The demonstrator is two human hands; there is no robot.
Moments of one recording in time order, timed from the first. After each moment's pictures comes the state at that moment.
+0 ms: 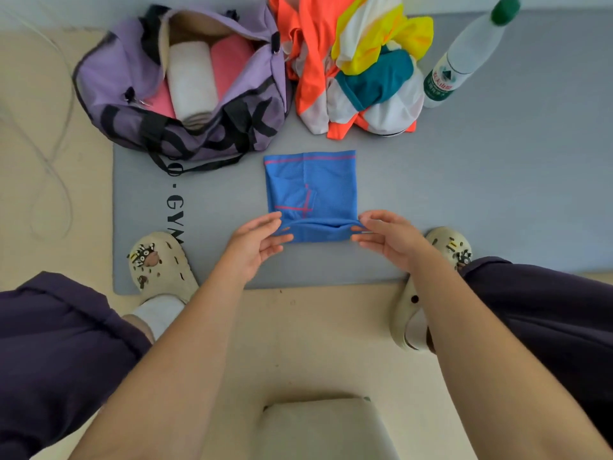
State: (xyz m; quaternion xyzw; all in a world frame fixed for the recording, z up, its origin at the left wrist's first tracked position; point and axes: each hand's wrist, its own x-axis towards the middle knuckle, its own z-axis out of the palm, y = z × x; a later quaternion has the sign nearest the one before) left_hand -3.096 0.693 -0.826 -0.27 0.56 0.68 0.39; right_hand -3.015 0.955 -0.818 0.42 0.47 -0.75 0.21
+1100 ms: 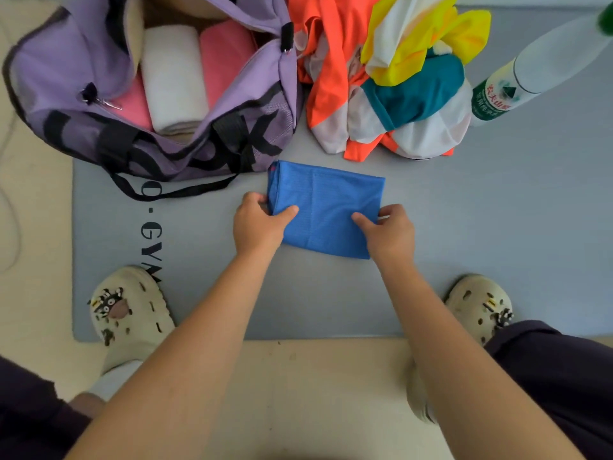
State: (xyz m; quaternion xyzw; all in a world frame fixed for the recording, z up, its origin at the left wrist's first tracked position) left_hand -3.191 0.747 -0.895 -0.17 0.89 0.36 0.22; right_hand -3.110 0.936 -0.895 0.49 0.77 -0.40 0.10
